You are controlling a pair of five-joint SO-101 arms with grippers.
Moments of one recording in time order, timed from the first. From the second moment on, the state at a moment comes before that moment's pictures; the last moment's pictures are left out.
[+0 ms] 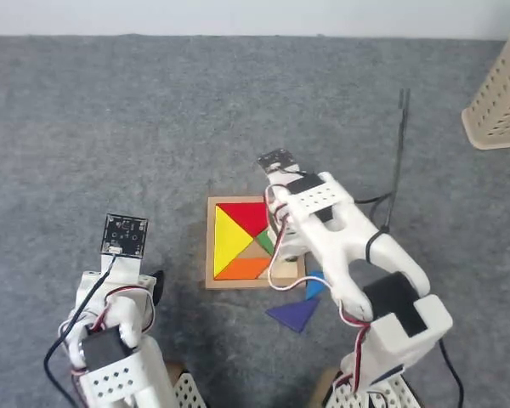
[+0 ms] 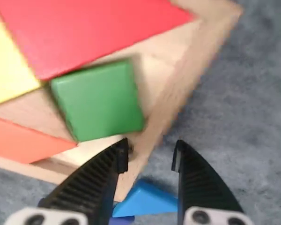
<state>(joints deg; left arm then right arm) -28.1 -103.4 97.1 73.3 -22.1 -28.2 8.7 26.1 65.4 -1.2</state>
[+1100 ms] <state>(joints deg) -28.1 -103.4 97.1 73.3 -22.1 -12.3 22.2 9.4 65.7 -14.4</state>
